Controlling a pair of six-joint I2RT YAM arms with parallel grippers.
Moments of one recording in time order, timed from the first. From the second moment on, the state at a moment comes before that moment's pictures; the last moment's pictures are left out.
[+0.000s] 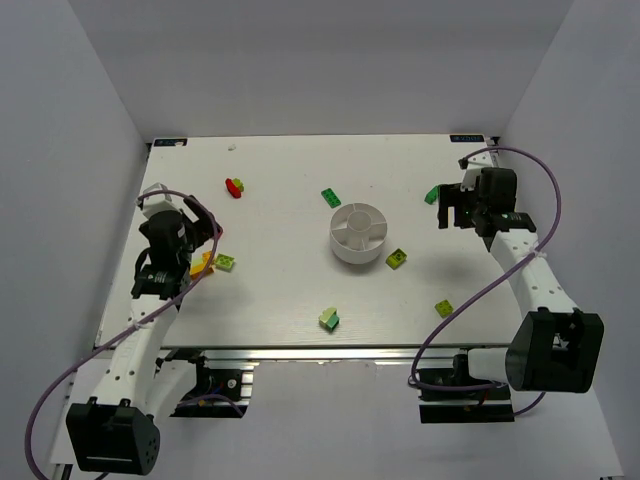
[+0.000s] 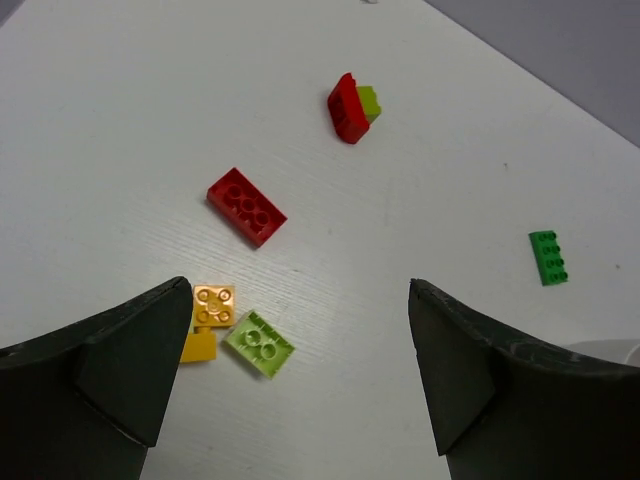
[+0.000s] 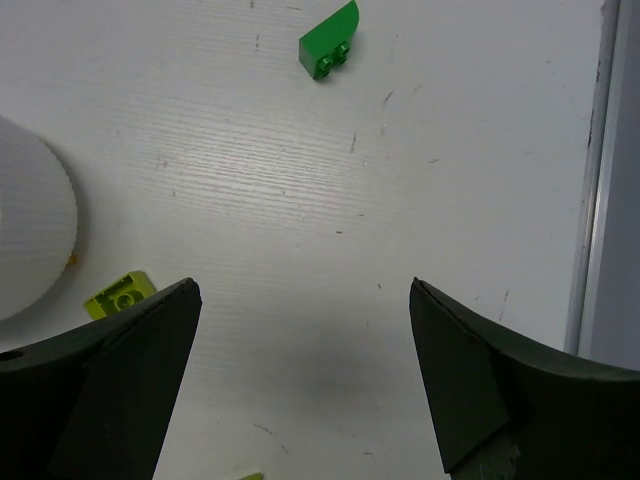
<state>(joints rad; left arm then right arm) -0.06 0.88 0.69 -0.20 -0.27 -0.47 0.02 1.29 0.99 -0.37 -0.09 -0.15</state>
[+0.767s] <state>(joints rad) -0.06 0.81 0.69 -0.16 -0.10 -0.52 0.04 1.22 1.02 -0.64 -0.56 -0.63</state>
